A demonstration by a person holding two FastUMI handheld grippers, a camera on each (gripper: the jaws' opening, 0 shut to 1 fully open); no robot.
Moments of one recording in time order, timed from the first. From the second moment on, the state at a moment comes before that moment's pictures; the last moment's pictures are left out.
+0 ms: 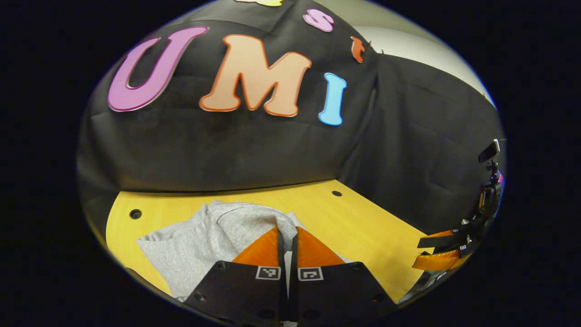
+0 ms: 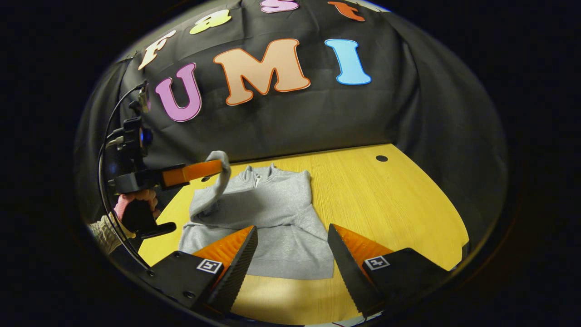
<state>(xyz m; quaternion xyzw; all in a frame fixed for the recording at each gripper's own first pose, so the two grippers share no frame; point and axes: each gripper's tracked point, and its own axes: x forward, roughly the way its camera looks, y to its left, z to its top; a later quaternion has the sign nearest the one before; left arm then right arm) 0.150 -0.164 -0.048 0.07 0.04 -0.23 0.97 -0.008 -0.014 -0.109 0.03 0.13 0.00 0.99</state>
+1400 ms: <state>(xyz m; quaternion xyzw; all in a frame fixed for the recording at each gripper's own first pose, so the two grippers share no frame) 0.189 -0.187 -0.091 0.13 0.10 -0.24 0.96 0.010 -0.031 -0.161 0.04 0.19 0.02 0.98</state>
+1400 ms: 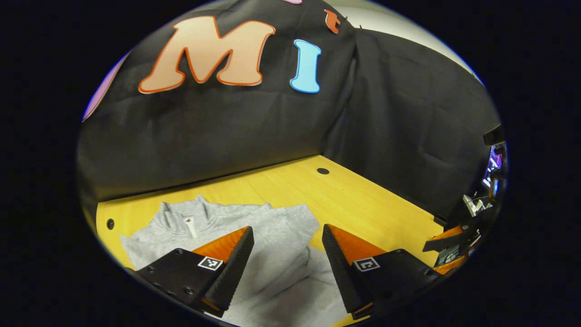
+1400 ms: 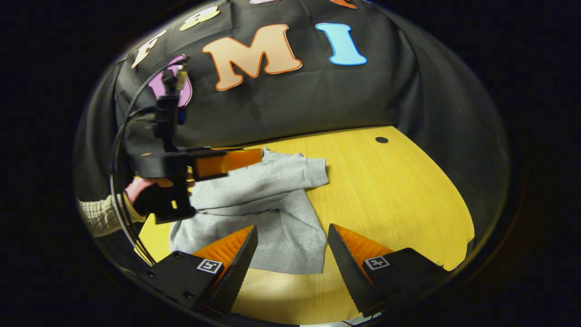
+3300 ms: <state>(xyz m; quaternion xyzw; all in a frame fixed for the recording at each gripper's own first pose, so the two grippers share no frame) 0.002 0.070 -0.272 0.06 0.29 0.03 0.95 0.042 -0.030 -0.297 -0.10 0.33 0.07 0.94</state>
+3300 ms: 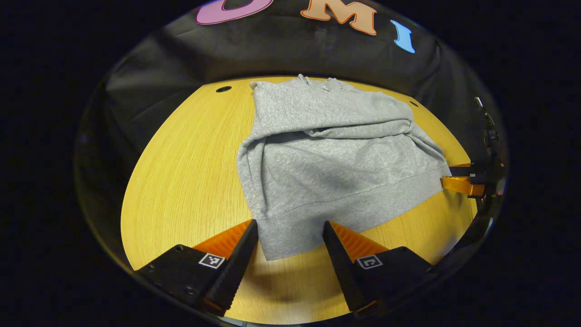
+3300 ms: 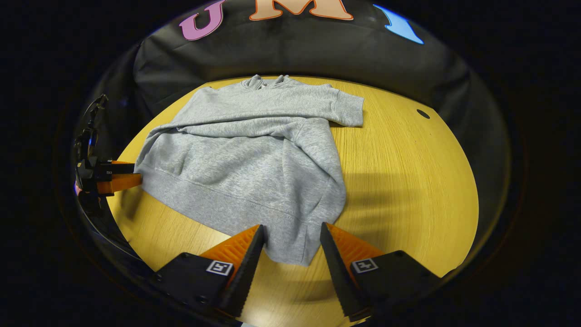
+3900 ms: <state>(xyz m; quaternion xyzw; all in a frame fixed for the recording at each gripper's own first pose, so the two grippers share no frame) 0.026 0.053 -0.264 0.02 0.26 0.01 0.96 0.048 -0.015 -0.297 -0.03 0.35 0.05 0.93</state>
